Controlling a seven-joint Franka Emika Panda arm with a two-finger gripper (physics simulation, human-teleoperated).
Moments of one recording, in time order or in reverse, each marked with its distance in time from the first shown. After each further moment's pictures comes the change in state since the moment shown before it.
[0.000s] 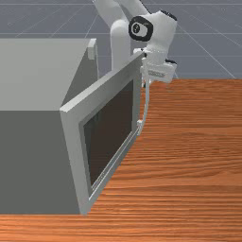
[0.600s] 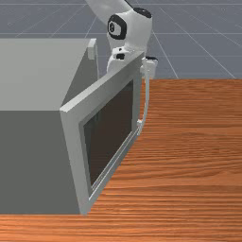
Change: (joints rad) arm -0.195 -0.176 -0.019 -0.015 -0.007 -0.092 -0.235
